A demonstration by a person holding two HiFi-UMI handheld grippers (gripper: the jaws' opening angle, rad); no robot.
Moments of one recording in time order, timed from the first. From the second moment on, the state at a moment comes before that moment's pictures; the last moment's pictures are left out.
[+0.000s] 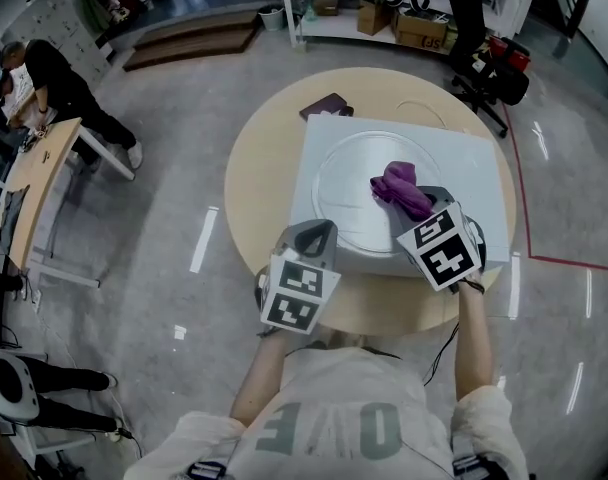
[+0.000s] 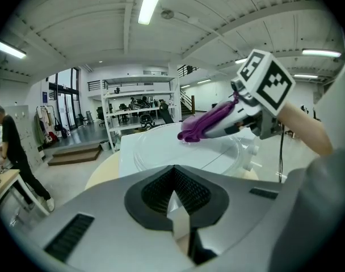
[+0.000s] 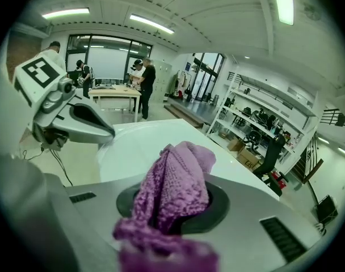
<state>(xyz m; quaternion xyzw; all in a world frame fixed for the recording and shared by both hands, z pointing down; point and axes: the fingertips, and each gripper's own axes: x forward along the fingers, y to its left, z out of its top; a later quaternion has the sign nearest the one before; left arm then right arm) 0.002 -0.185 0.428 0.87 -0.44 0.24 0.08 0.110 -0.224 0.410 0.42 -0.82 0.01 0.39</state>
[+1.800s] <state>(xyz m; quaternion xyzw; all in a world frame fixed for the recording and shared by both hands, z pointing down) 0.011 -0.178 0.429 0.87 -0.43 0.23 0.08 0.165 -0.311 0.395 0.50 -0.79 0.03 0.36</state>
